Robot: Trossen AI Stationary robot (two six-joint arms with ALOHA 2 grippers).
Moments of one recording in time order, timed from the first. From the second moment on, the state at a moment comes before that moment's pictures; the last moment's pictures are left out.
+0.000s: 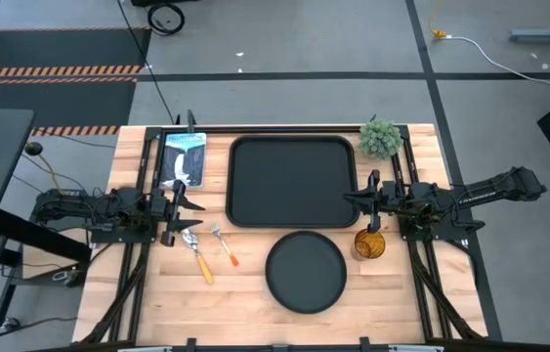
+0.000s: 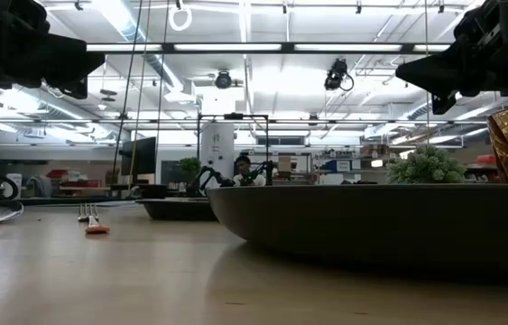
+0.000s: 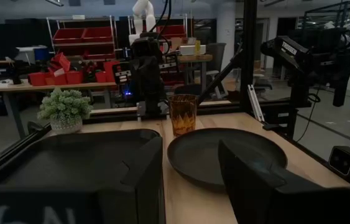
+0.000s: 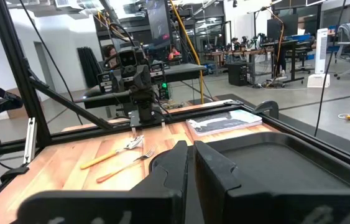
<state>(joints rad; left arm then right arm) -0.11 0.02 0.01 0.11 -0.02 0.04 0.12 0.43 0.01 0.50 0.29 0.09</state>
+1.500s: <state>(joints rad) -0.11 0.02 0.01 0.11 -0.02 0.04 0.19 0.55 0.51 -0.48 0.06 0.54</state>
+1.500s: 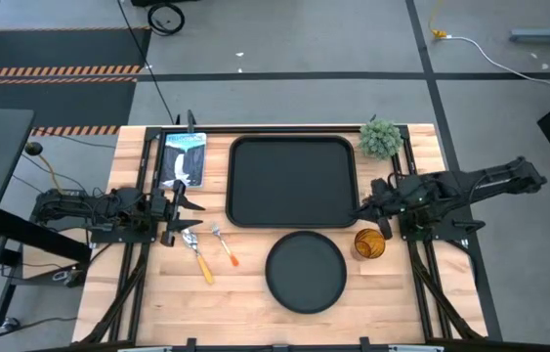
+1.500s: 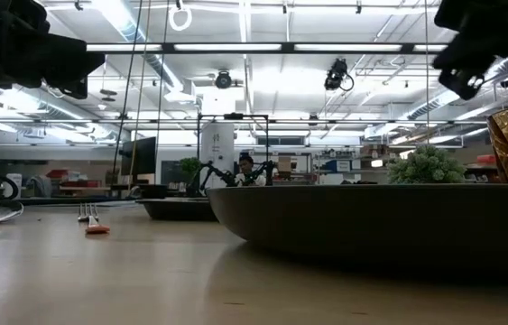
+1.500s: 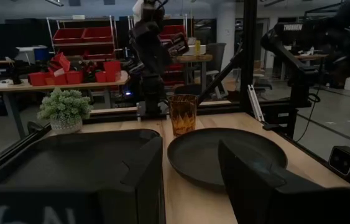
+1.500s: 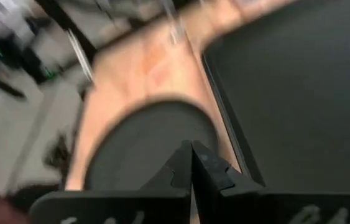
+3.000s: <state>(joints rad) -0.11 0.02 0.01 0.11 -0.02 0.04 0.33 1.25 0.94 -1.22 0.06 0.24</state>
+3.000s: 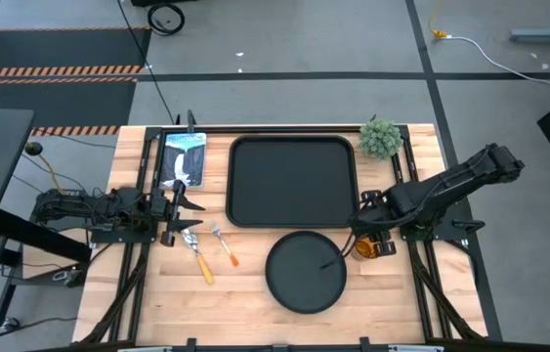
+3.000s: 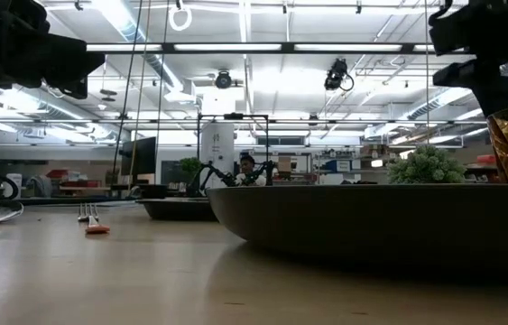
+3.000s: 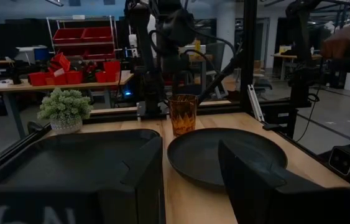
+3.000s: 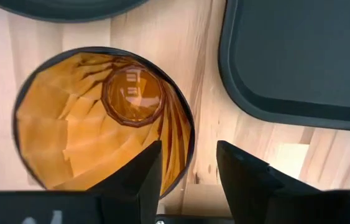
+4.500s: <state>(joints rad) -0.11 0.02 0.01 0.11 -0.02 0.04 0.18 1.33 1.11 -1.29 0.06 0.14</state>
